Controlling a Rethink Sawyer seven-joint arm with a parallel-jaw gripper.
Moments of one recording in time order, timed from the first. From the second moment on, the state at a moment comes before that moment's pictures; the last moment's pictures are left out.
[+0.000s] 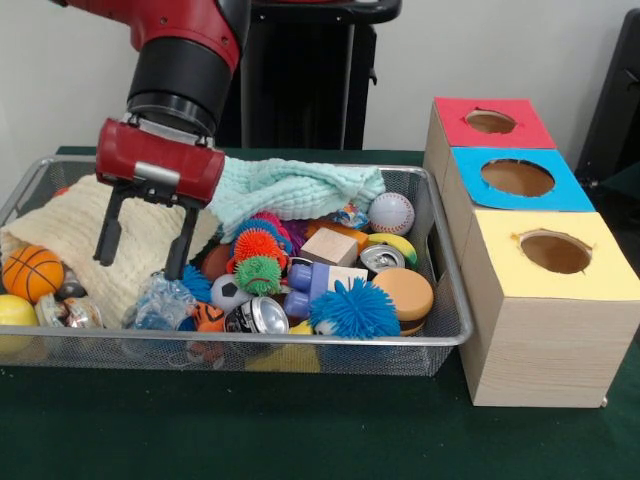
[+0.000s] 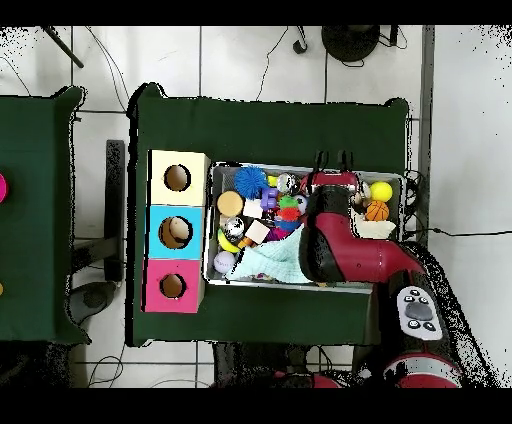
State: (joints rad) arm -0.39 -0.48 -0.12 1.60 -0.44 -0.61 1.67
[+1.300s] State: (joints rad) arm -0.48 -0.41 -0.03 1.56 -0.58 -0.51 1.67
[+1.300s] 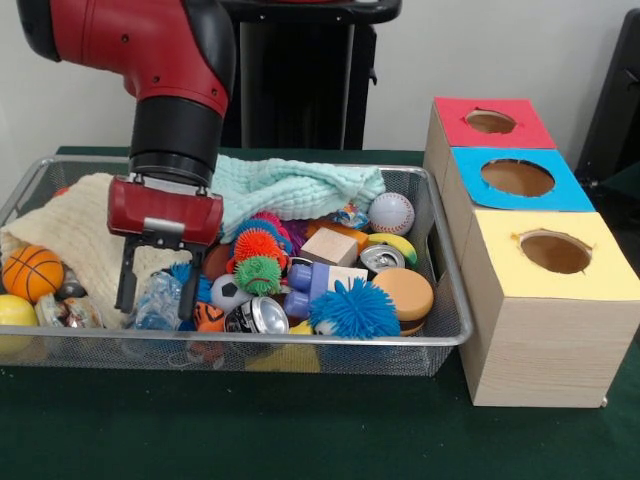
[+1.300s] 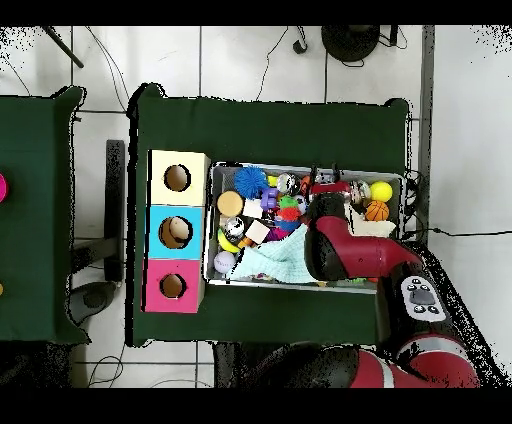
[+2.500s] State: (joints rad) arm -0.54 -0.41 0.08 1.55 -0.58 -0.21 1.67
